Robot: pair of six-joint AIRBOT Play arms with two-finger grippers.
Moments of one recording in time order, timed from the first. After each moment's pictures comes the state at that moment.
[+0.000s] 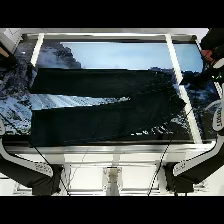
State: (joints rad) left arm 0.46 -1.74 1.88 1.31 -1.07 -1.40; right arm -0.41 -1.78 1.72 -1.31 1.36 1.46
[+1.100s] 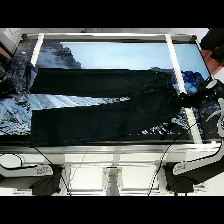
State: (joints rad) left arm 0.56 -1.45 1.56 1.36 -1.53 -1.31; right arm -0.45 -1.68 1.30 -1.31 1.17 1.46
